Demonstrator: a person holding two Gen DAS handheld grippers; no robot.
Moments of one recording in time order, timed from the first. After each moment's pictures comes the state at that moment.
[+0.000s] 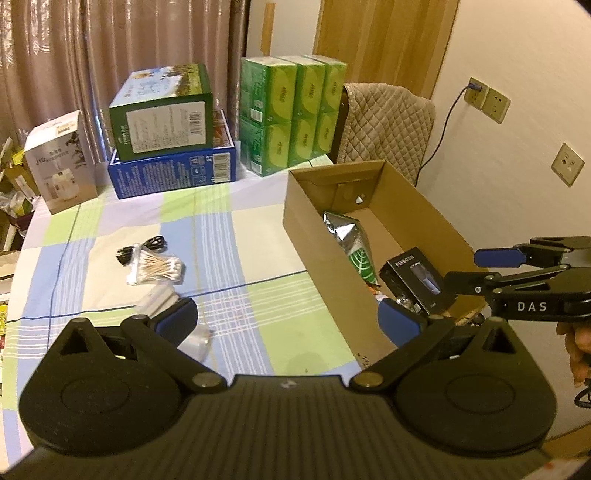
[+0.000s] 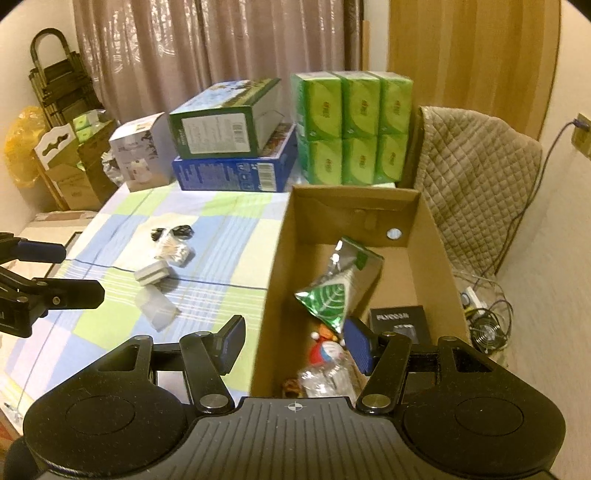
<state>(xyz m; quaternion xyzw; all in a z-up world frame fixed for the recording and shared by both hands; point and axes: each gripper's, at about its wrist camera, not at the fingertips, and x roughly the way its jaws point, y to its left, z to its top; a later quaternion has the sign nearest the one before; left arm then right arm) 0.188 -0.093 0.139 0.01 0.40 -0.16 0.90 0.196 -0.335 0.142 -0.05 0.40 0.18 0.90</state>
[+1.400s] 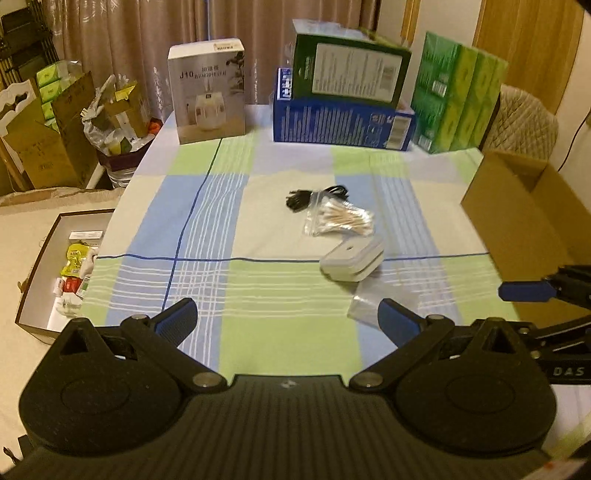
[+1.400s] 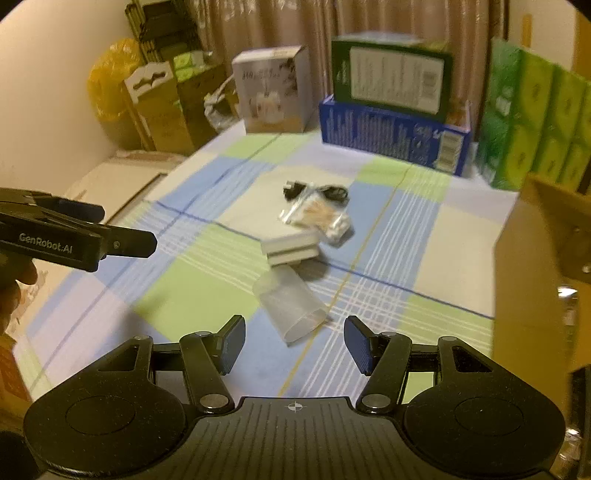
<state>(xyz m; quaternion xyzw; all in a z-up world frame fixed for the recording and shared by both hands) 0.223 0.094 0.035 -0.01 0.42 -0.01 0.91 0.233 -0.139 -0.001 -0.10 0.42 0.34 0.84</state>
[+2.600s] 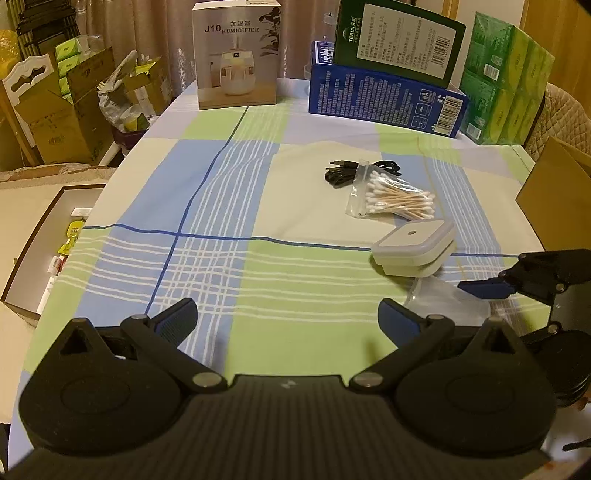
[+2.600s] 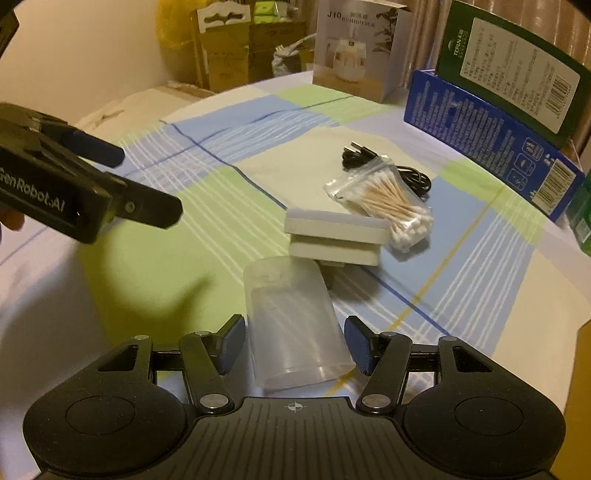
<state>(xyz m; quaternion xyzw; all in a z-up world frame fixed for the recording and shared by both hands) 0.257 0.112 -0.039 -0.03 0.42 0.03 0.90 0.281 -0.078 -0.090 -0.22 0.39 0.42 0.79</state>
